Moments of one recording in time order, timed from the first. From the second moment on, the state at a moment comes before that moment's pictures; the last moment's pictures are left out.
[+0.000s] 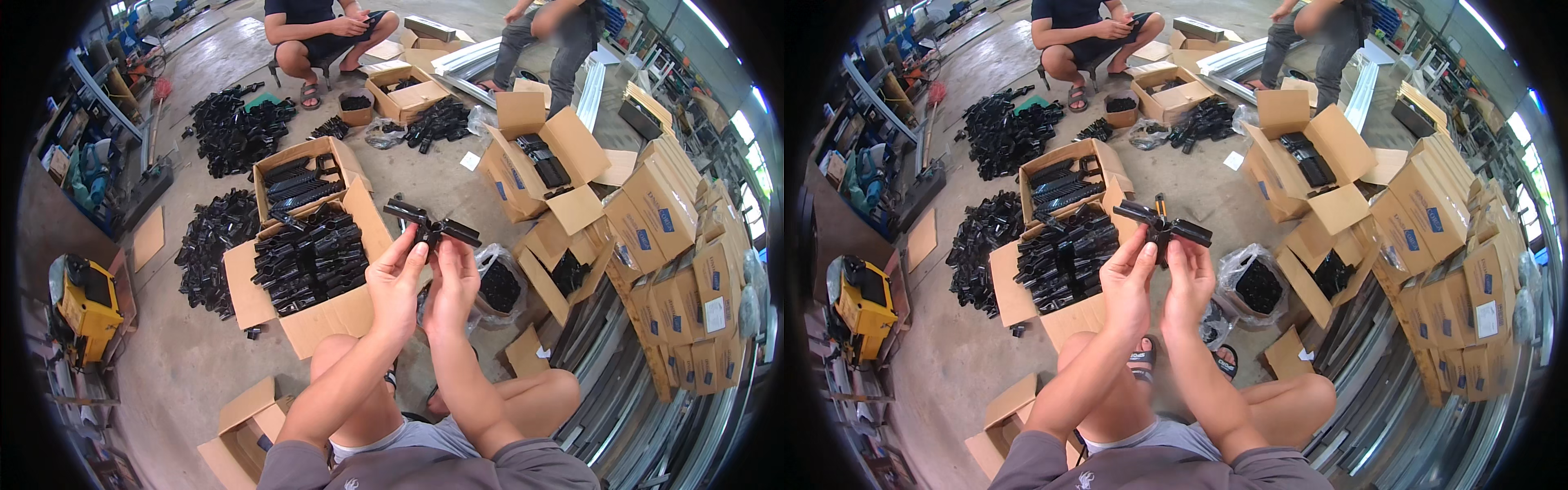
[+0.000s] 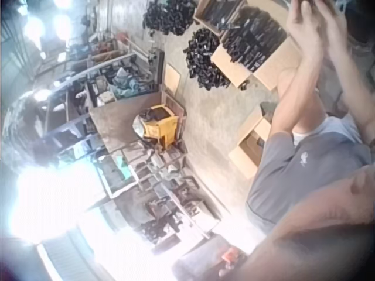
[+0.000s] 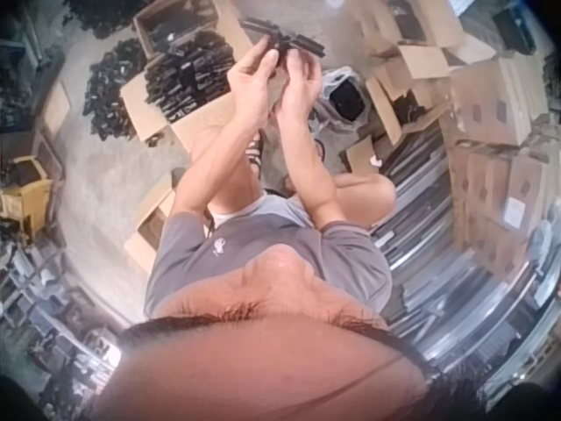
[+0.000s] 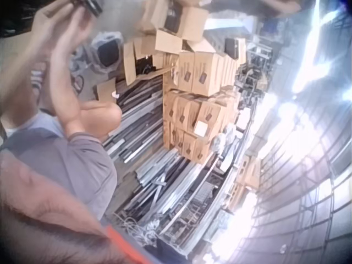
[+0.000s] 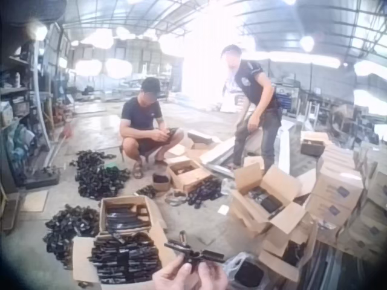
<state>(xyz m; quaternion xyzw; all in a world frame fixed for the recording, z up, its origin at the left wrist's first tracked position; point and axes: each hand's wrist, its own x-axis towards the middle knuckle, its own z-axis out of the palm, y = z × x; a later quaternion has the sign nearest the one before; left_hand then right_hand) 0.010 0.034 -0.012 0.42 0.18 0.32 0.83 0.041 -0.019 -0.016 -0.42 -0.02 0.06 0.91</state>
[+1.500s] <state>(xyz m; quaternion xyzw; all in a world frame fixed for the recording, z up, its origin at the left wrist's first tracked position) 0.108 0.105 -0.071 0.38 0.23 -0.11 0.89 0.578 -0.192 -0.213 -0.93 -0.16 0.03 -0.34</state>
